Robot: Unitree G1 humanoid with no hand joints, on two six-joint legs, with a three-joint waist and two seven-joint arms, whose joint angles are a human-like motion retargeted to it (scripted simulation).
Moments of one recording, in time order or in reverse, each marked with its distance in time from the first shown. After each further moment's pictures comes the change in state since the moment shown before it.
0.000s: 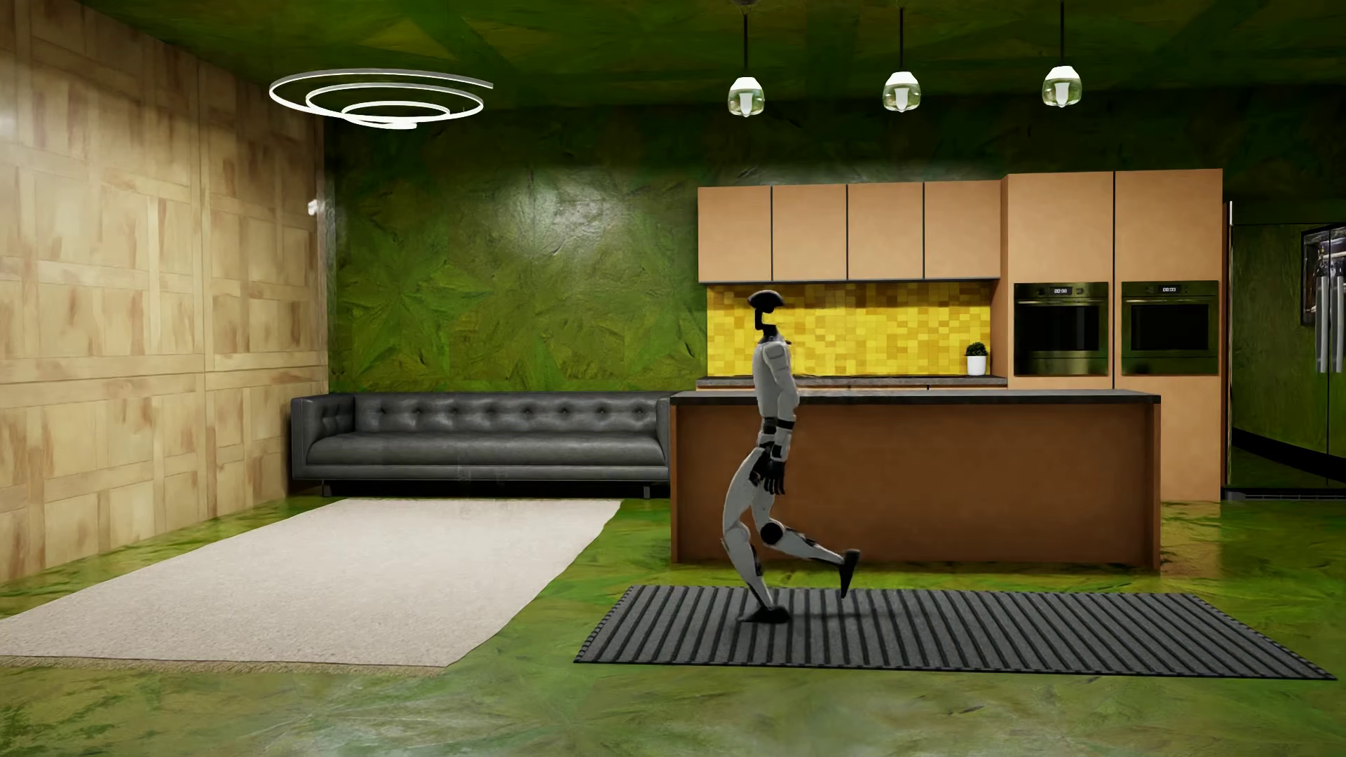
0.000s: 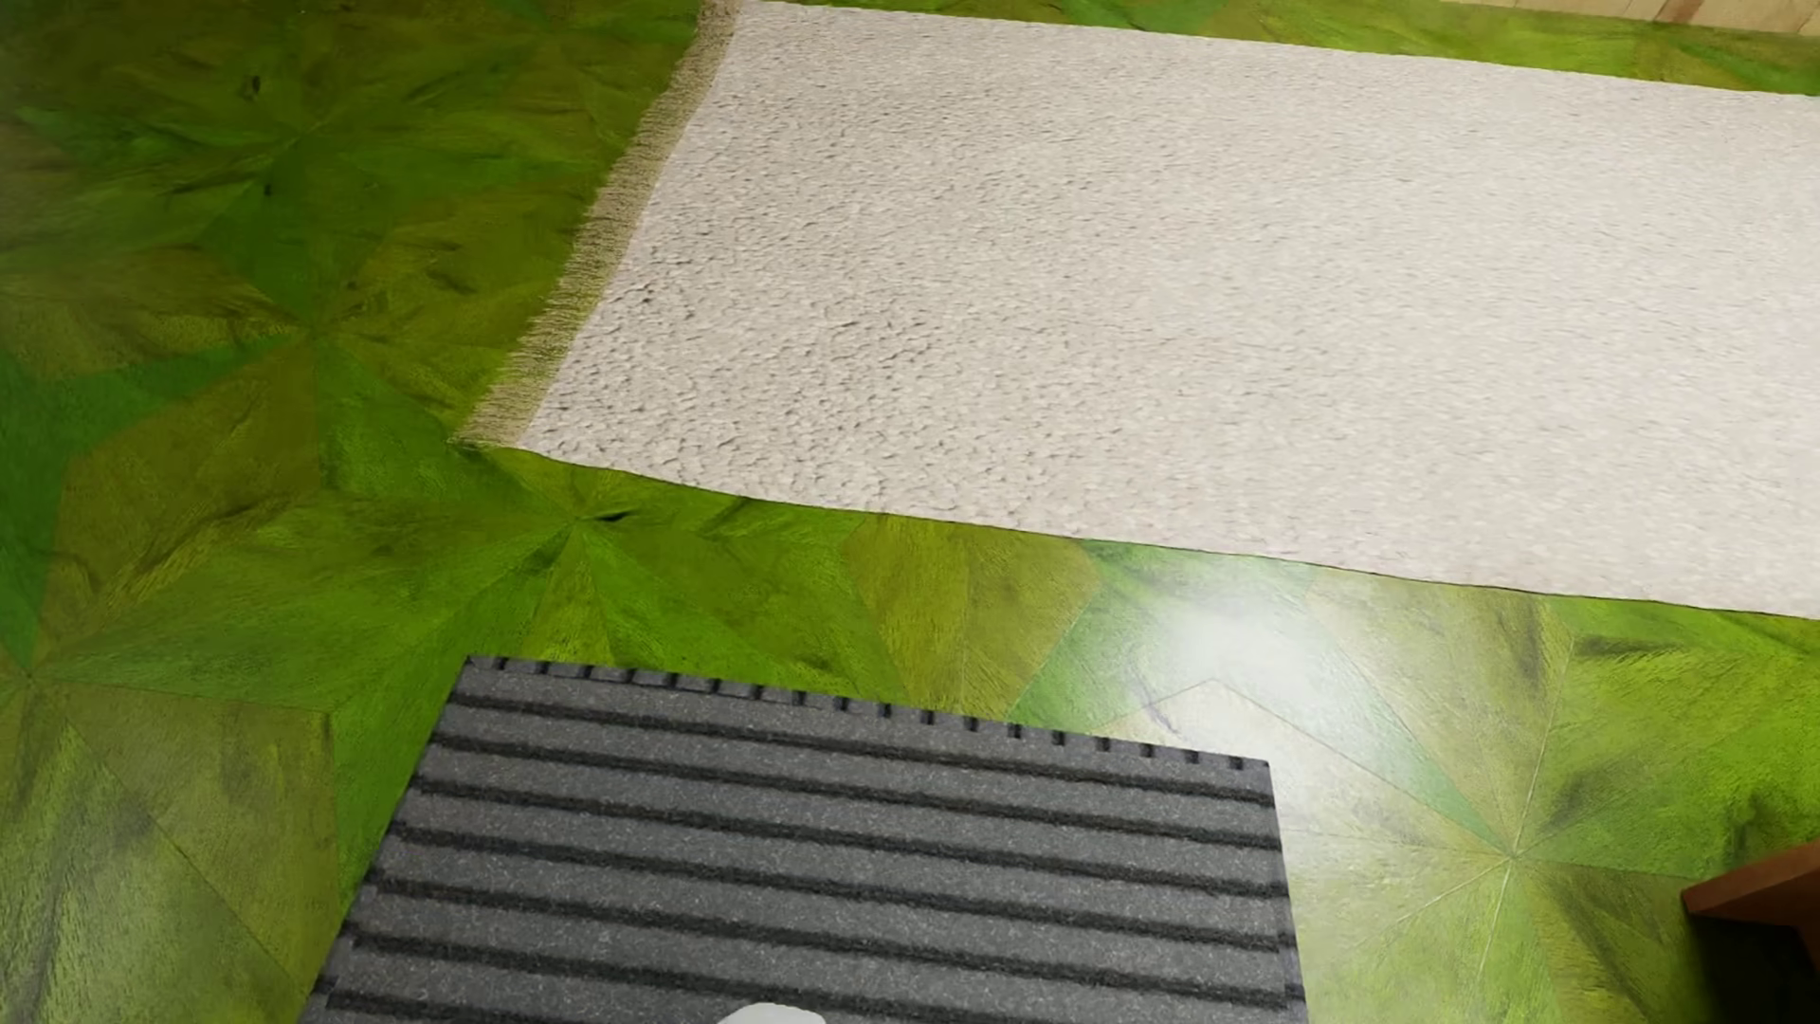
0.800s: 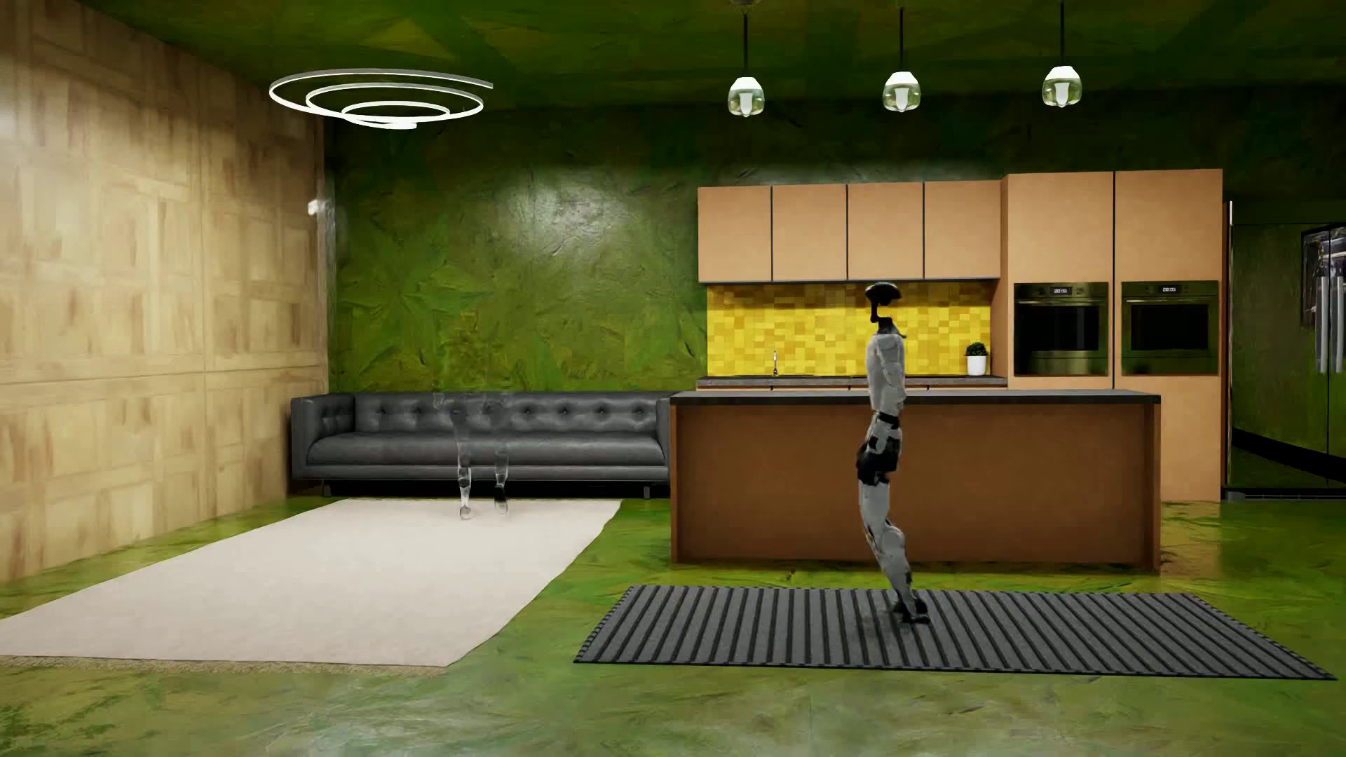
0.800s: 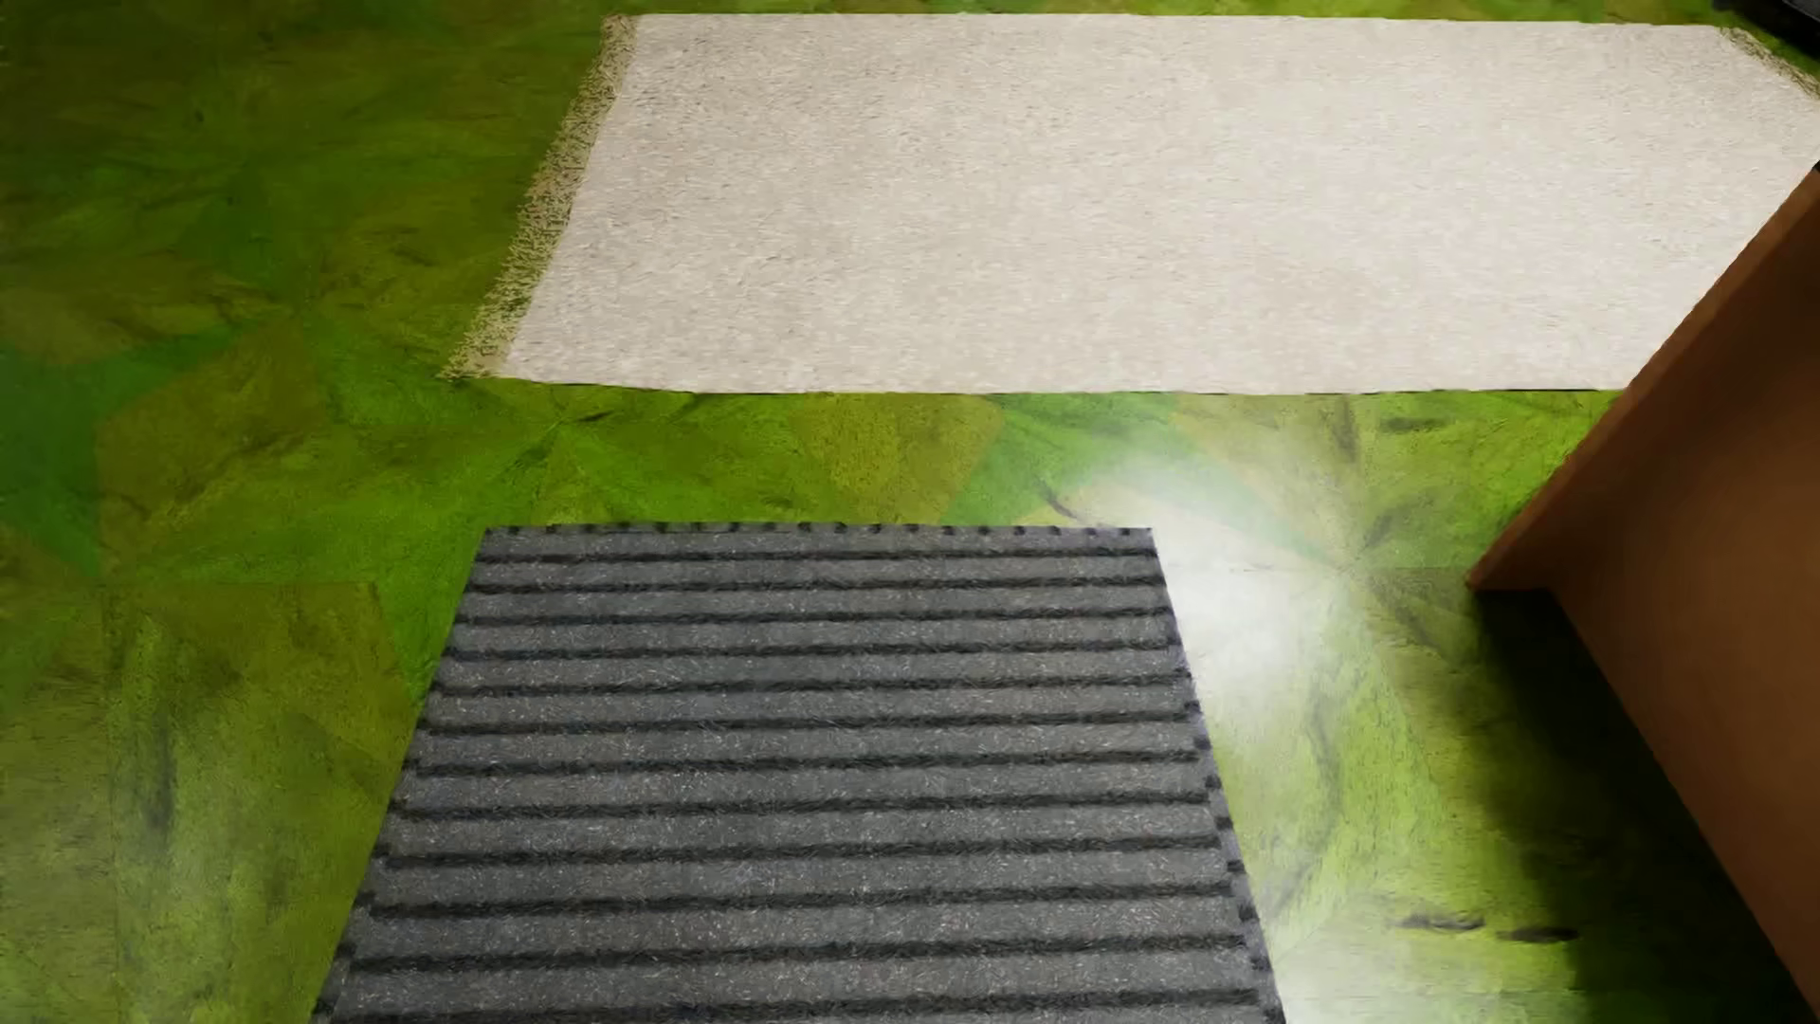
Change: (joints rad) body 0.404 -0.059 -0.176 0.038 0.129 0.028 0.000 0.000 -0.078 -0.603 -0.808 -0.098 -0.007 0.178 -0.222 0.003 0.026 0.000 0.000 -0.121 -0.075 -0.063 0.002 0.000 0.000 0.000 0.000 0.000 0.000
